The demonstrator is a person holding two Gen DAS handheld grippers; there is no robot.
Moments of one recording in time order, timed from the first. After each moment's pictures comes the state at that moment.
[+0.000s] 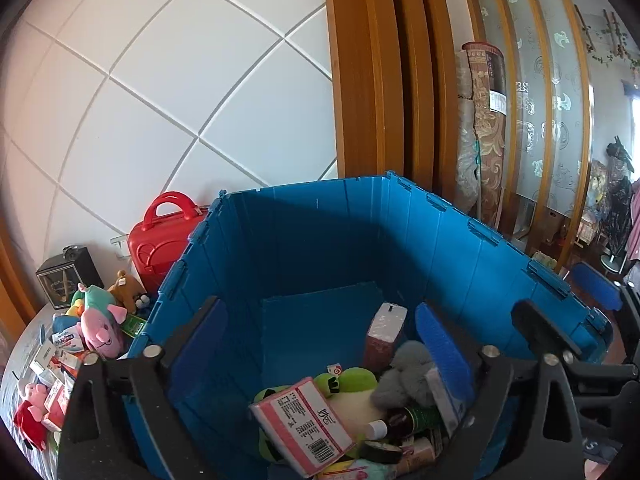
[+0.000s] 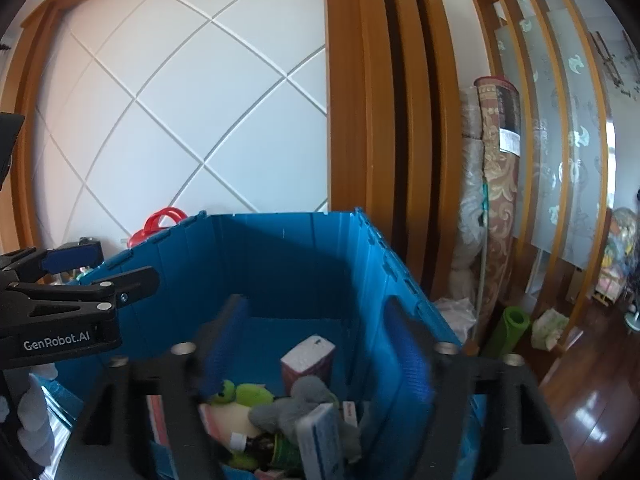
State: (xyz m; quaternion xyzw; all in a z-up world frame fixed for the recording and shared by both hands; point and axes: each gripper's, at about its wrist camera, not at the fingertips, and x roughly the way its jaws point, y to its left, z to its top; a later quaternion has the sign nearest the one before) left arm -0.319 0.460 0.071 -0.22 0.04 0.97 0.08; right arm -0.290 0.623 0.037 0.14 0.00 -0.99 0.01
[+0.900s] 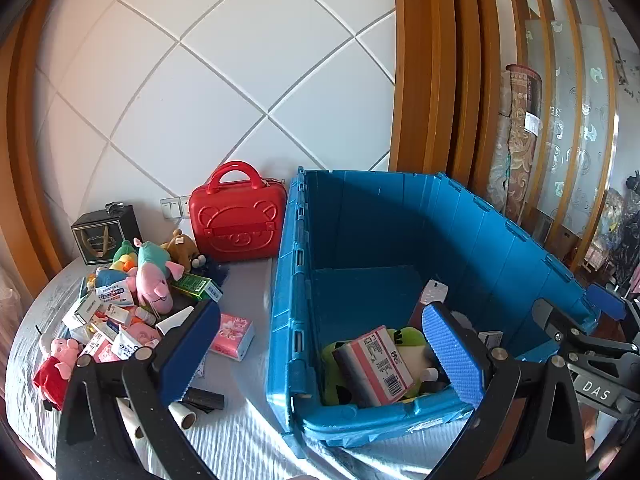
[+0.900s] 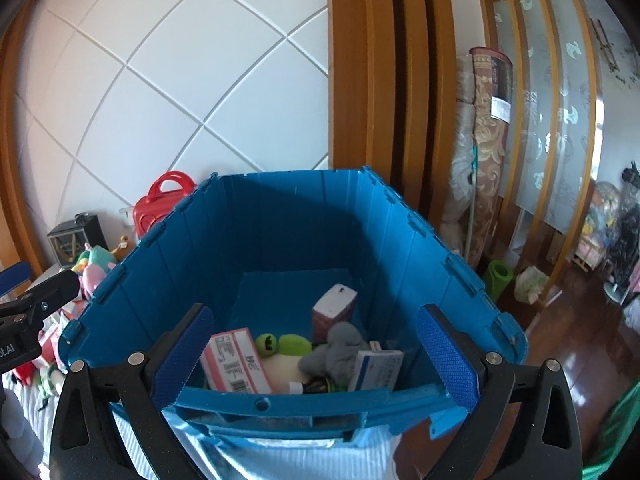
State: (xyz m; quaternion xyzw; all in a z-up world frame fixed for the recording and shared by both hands) left arm -0.254 0.330 0.085 -0.25 0.00 0.97 0.04; right arm -0.251 0.538 0.069 0.25 -0.01 -0.97 -0.03
